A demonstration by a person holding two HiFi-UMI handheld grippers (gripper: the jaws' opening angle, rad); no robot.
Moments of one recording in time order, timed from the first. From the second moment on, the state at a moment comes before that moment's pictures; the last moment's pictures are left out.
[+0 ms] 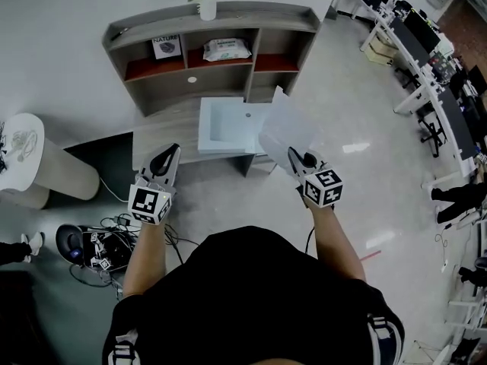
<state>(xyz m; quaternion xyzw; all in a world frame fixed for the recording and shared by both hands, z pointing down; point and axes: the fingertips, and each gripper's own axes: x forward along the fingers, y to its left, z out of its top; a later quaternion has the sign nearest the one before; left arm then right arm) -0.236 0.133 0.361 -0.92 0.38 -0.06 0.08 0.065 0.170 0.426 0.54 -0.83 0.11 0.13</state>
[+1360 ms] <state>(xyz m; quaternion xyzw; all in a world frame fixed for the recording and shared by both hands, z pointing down) -0.203 0.081 0.371 -0.93 0.35 -0.08 0.08 0.063 0.106 0.454 0.51 -0.84 0.14 0.14</state>
